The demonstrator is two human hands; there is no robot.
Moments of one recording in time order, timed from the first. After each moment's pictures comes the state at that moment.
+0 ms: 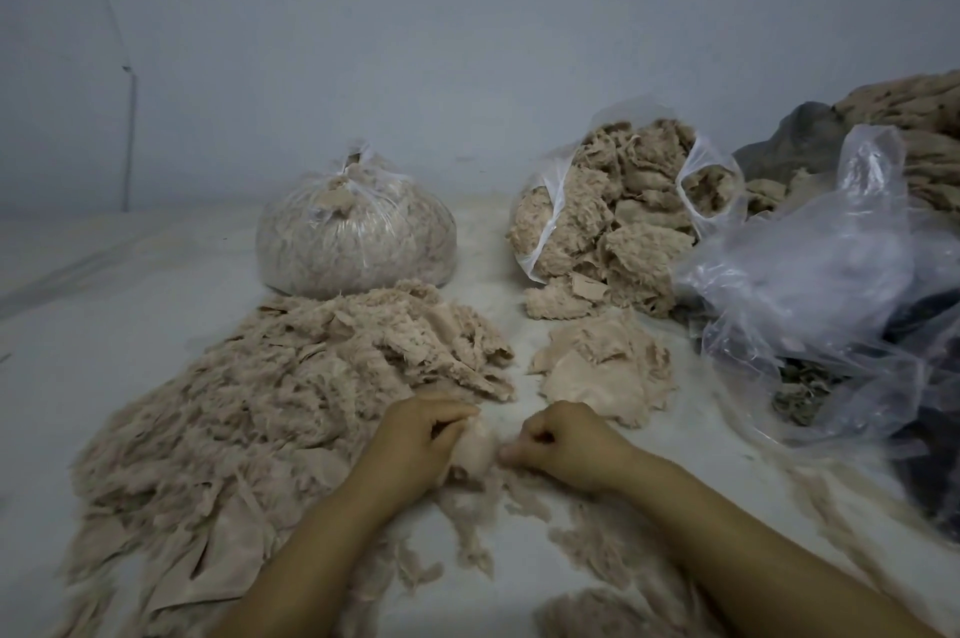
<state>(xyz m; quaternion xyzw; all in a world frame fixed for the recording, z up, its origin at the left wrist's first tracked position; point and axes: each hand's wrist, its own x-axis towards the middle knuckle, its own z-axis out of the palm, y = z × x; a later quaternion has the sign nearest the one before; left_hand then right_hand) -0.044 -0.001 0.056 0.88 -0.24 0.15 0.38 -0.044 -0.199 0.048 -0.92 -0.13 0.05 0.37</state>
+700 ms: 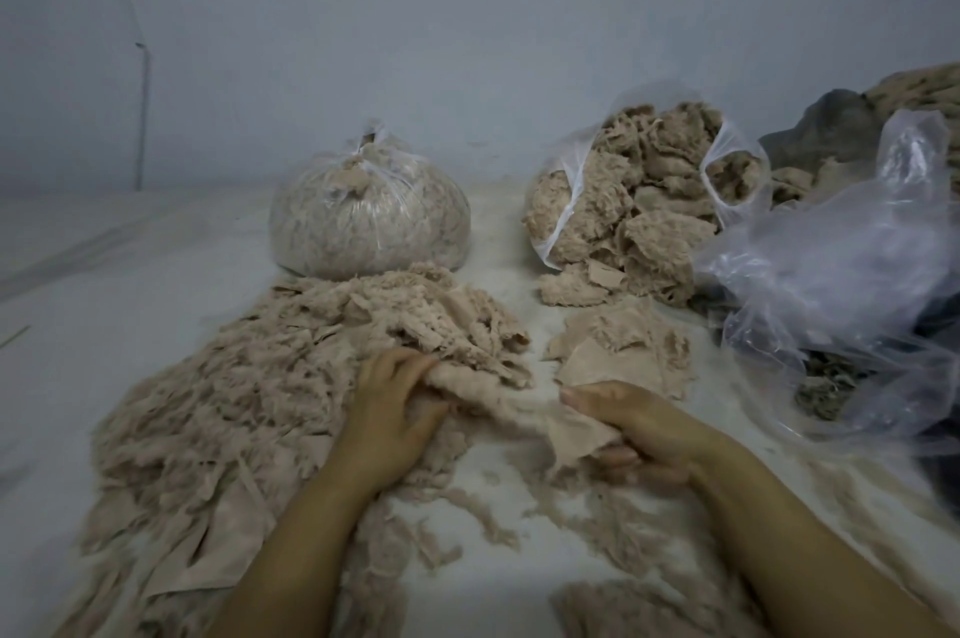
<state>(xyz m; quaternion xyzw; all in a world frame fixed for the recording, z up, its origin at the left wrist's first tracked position) -0.034 0.036 0.039 0.92 -0.17 0.19 0.30 -0.058 -0.228 0.064 -0.63 -0.12 0.28 0.72</state>
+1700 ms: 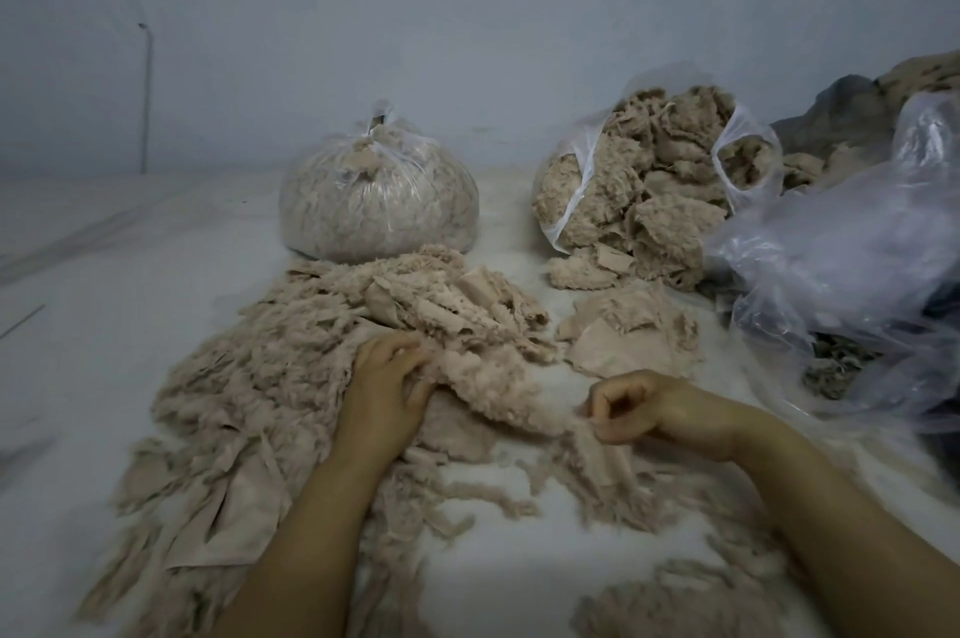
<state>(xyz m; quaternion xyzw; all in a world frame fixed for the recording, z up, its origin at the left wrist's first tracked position) -0.029 0.048 0.027 0.91 -0.13 0.26 0.28 -0.065 -0.241 0.070 -0.75 -0.19 0.23 0.59</state>
